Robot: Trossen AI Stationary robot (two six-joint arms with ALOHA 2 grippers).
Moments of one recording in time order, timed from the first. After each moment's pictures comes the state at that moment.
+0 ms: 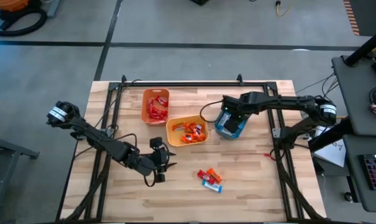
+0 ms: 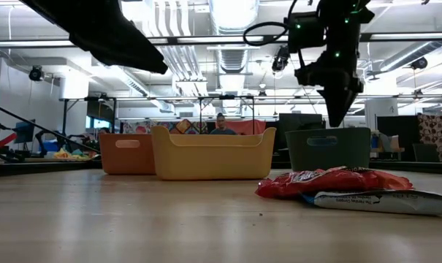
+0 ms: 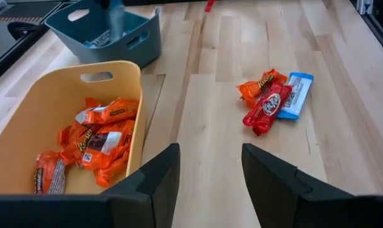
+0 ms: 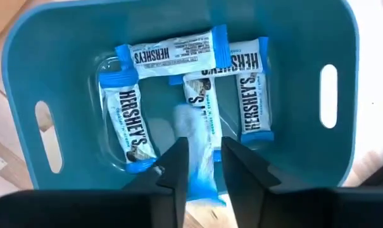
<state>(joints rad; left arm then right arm) -0.51 1.42 0.77 0.00 -0.59 -0.31 -0.31 1.46 1.07 -1.03 0.15 0.35</state>
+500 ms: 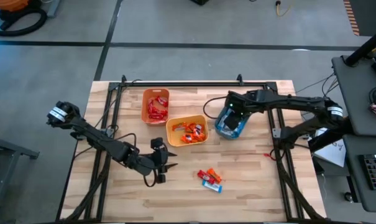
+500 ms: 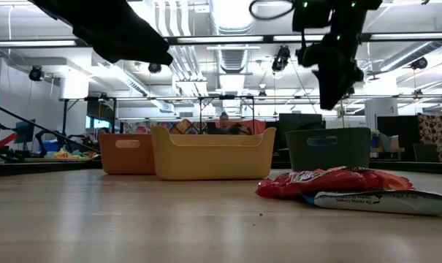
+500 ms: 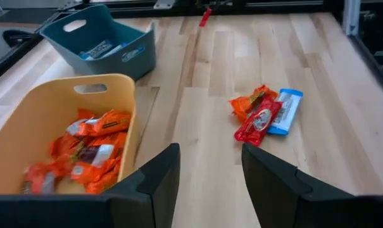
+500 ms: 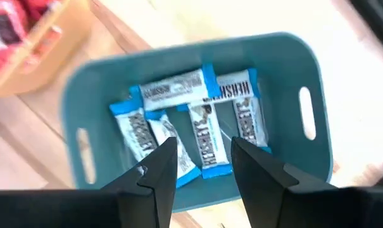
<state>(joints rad) -0.51 1.42 0.77 0.06 -0.59 -0.30 -0.30 1.36 1.09 -1.01 0.16 0.40</state>
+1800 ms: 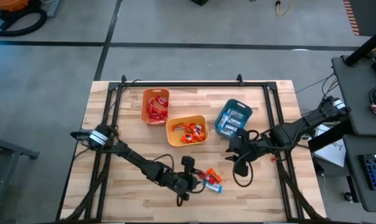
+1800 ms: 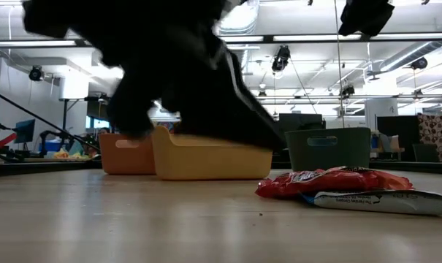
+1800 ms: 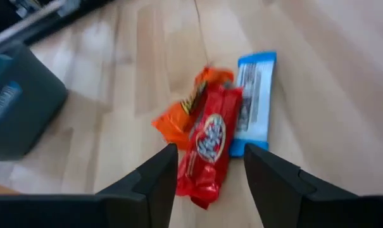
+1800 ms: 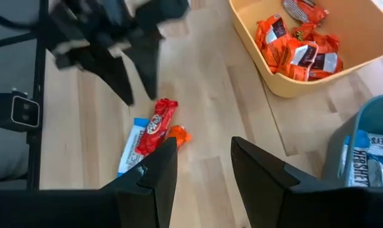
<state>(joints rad) -0.50 2.04 1.18 0.21 -0.50 0.07 0.43 1.25 1.07 -0.72 0.24 0.58</state>
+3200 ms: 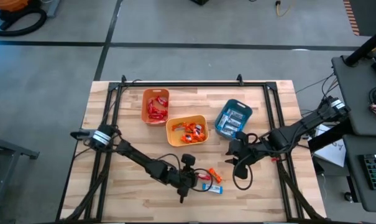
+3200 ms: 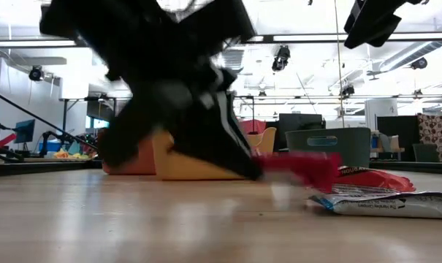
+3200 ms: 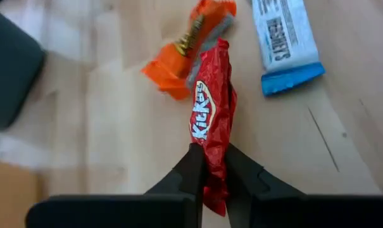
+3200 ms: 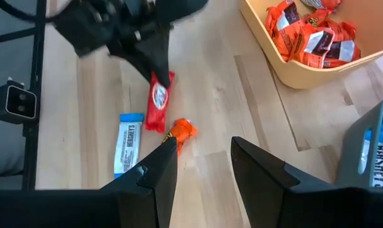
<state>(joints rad) -0.46 2.07 1.23 0.00 -0.45 0.07 0.46 1.25 1.00 -0.65 0.24 0.60</state>
